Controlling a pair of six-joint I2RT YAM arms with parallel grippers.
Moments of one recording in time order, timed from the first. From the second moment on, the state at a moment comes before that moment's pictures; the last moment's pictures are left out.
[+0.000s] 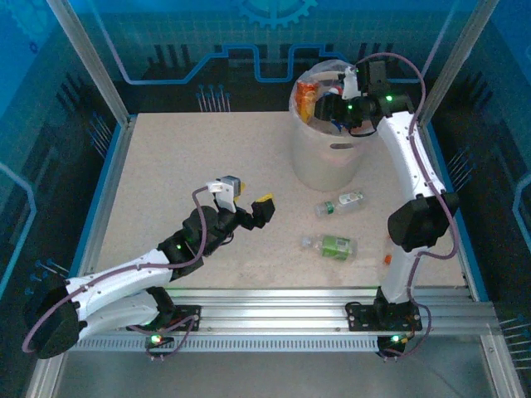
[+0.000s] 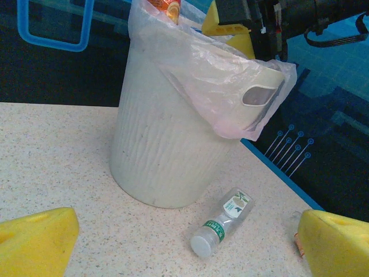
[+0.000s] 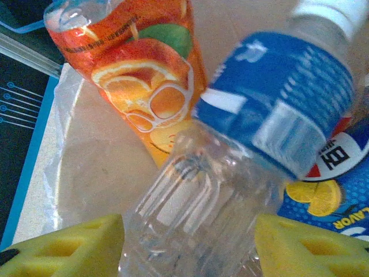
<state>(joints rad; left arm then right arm) -0.85 1.01 0.55 0.39 -0.29 -0.41 0.18 1.91 2.13 -1.00 -0.35 0.32</state>
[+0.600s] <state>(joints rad) -0.85 0.97 0.54 0.37 -0.32 -0.41 0.23 1.52 1.88 -1.03 -0.21 0.23</state>
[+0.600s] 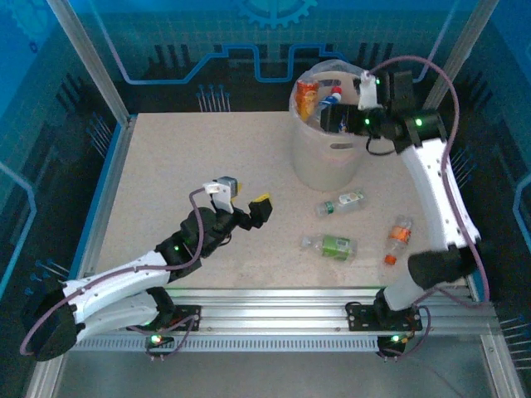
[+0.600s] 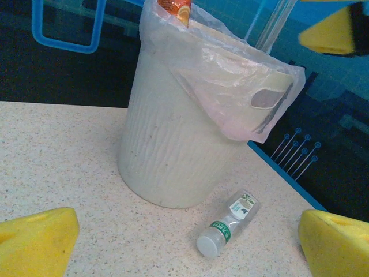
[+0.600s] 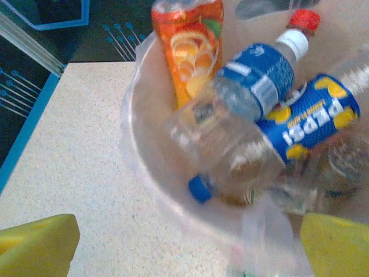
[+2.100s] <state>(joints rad) -1.14 1.83 0.83 0.36 -0.34 -0.08 0.13 1.20 0.76 -0.82 -0.34 0.40</state>
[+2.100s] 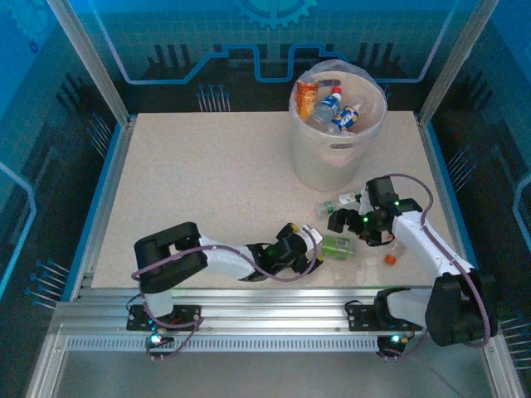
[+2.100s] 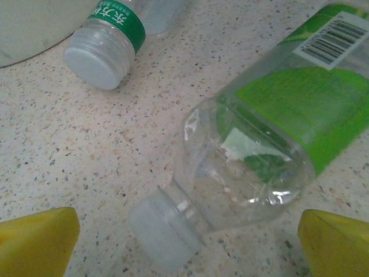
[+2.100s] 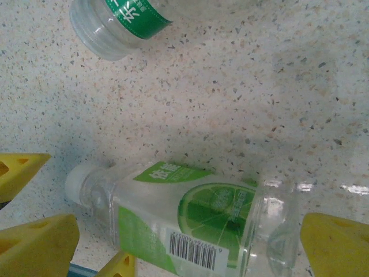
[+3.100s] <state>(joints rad) -1.08 1.82 0.86 0.22 -0.62 -0.30 0.25 1.22 0.69 -0.78 -0.37 0.46</state>
